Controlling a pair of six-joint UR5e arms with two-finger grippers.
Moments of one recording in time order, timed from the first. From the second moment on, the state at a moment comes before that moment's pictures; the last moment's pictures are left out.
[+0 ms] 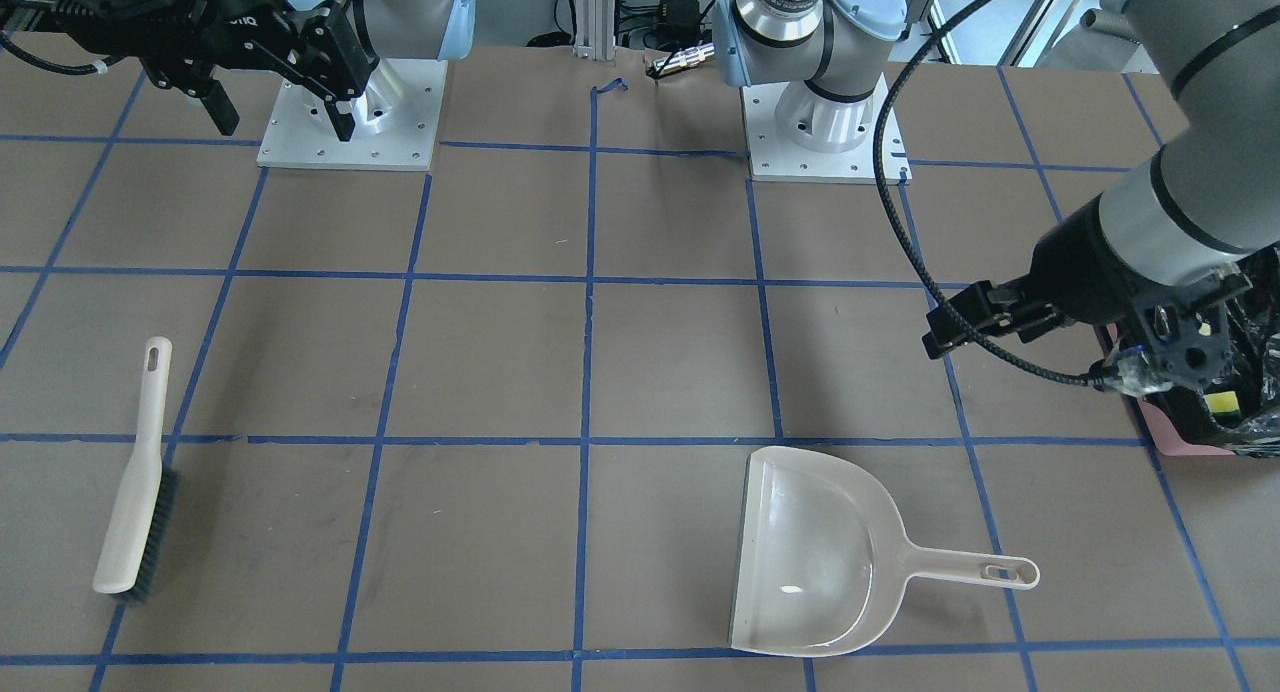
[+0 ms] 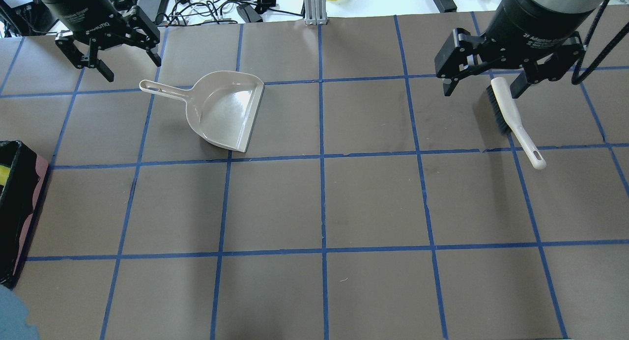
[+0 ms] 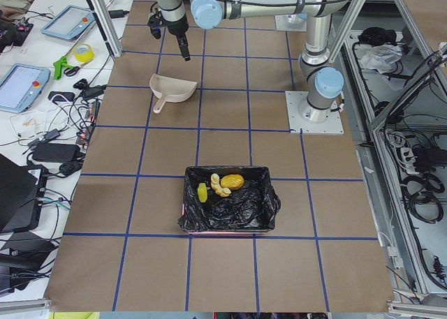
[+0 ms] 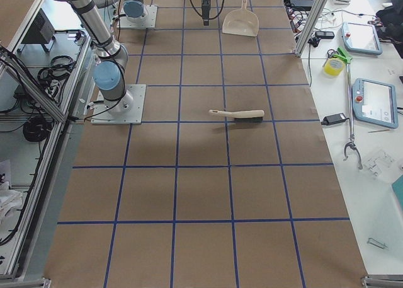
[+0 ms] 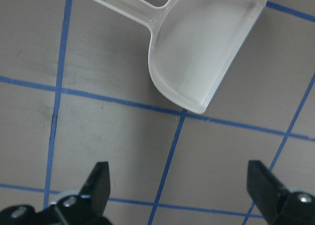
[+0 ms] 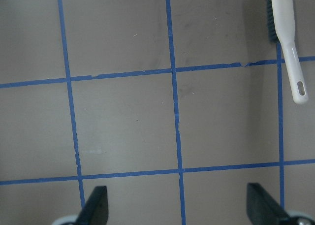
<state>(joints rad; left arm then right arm) -1.38 -1.82 -1.29 -1.75 1.48 -0.03 1.58 -1.70 1.52 -1.45 -1.54 0.08</state>
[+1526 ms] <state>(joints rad) -1.47 -1.58 -1.50 -1.60 1.49 -0.02 1.58 -1.71 1.52 -1.45 -1.55 0.07</state>
